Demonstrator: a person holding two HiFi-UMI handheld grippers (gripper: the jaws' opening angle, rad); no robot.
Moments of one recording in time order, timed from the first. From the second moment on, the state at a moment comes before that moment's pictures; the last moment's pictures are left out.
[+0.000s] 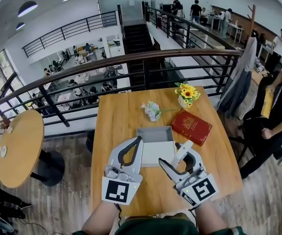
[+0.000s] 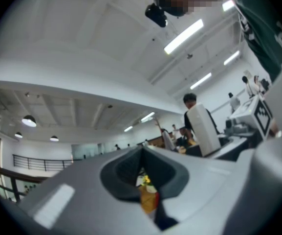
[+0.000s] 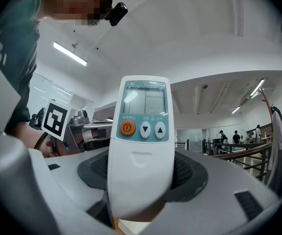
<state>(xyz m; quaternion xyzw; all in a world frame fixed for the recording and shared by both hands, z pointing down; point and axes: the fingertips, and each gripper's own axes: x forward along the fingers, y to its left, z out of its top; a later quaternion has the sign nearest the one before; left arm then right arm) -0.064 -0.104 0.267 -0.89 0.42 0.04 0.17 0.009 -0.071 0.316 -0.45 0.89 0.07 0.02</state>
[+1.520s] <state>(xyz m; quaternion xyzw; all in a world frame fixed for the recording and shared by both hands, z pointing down) -0.027 -0.209 0.316 -0.87 0.47 0.00 0.15 0.032 -0.203 0.383 -0.36 0.93 0.04 -0.10</state>
